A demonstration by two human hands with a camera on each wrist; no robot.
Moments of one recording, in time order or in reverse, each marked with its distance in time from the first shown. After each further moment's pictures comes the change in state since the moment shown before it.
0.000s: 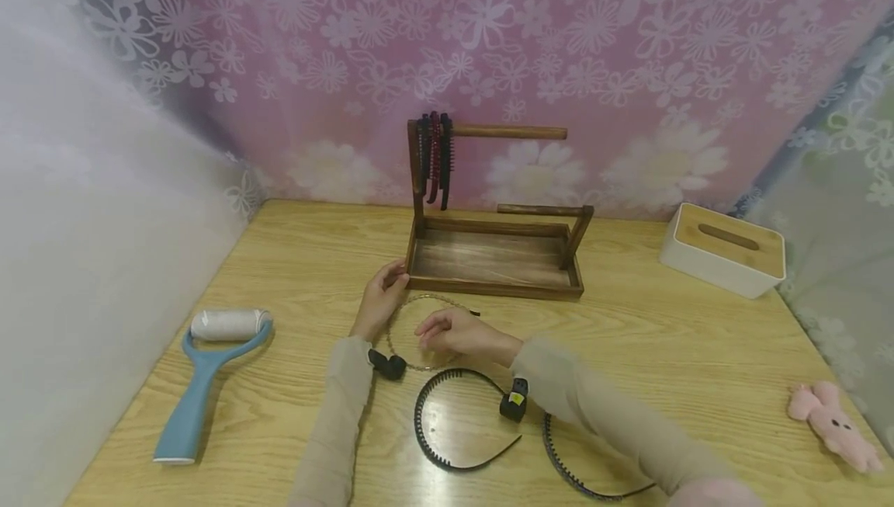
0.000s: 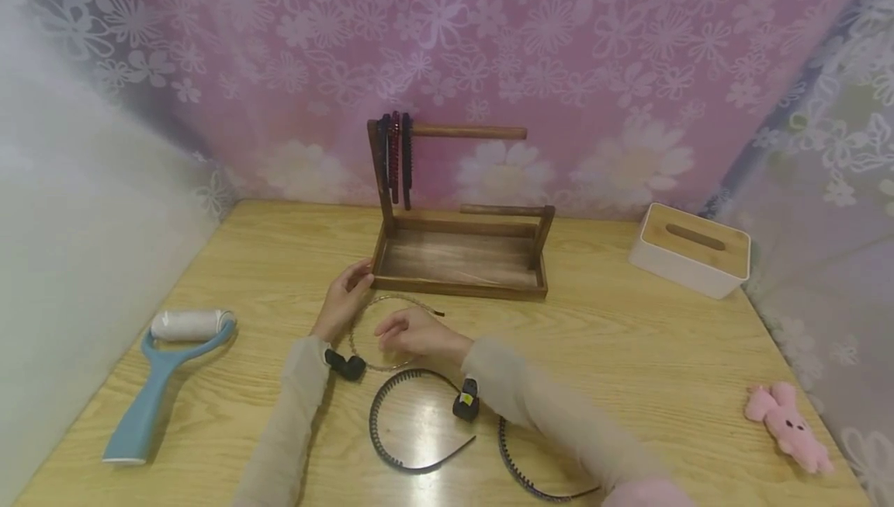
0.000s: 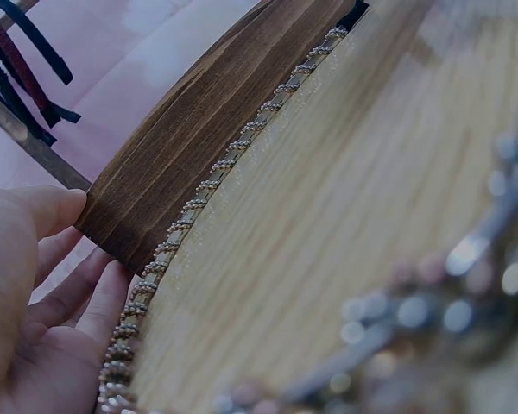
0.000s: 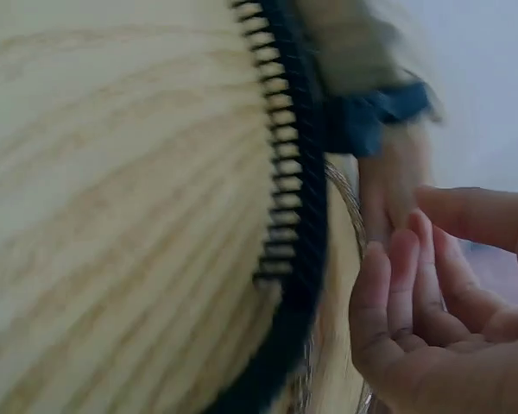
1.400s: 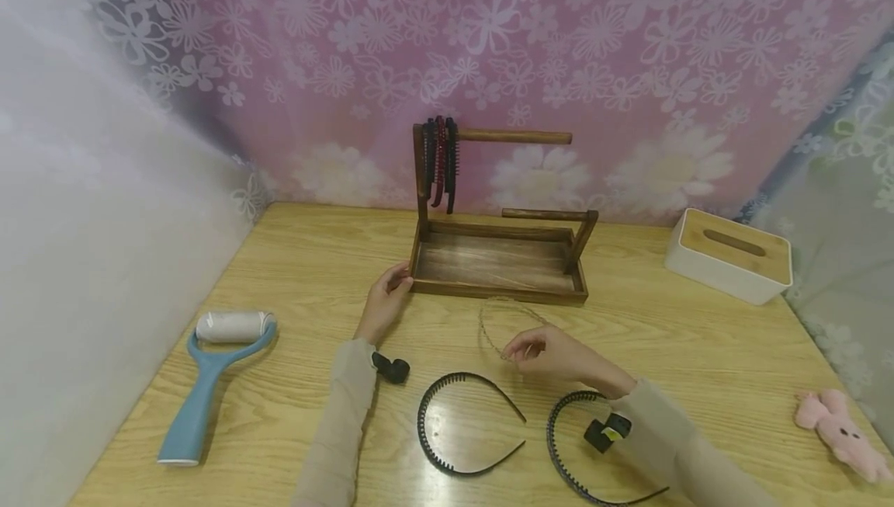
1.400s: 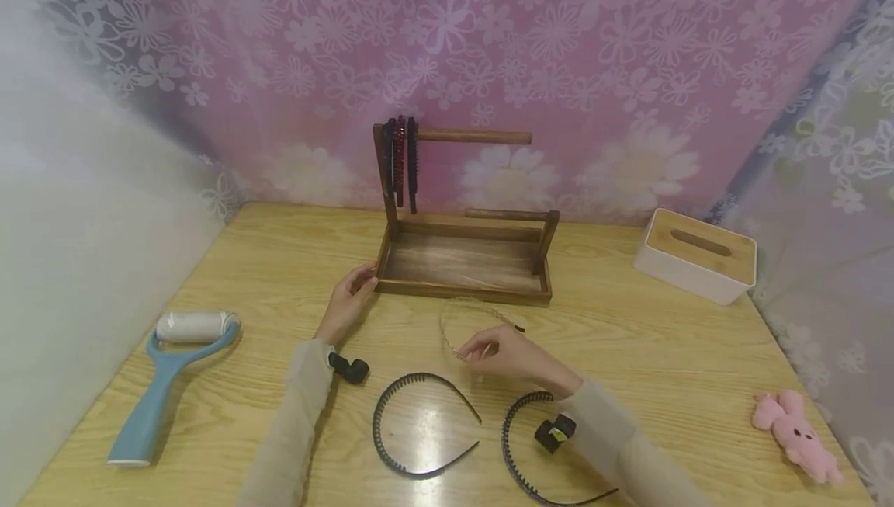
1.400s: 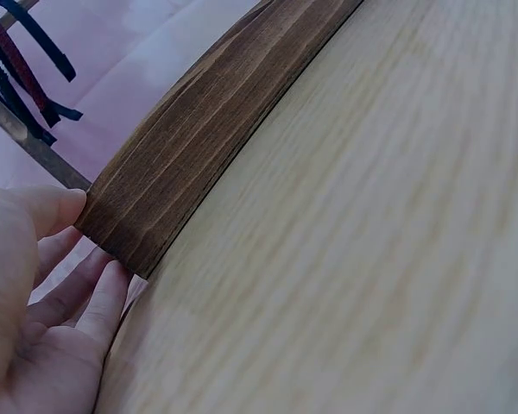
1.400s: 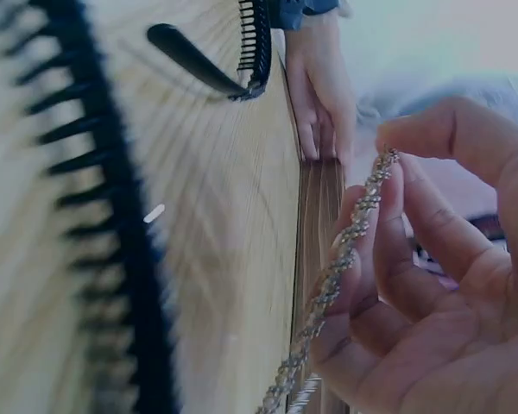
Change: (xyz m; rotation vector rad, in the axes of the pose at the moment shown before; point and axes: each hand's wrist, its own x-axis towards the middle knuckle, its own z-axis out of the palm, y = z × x) left_hand -0.001 0.002 -0.001 0.001 -0.005 0.030; right_hand -0.100 0.028 -0.068 -0.249 0.030 -0.096
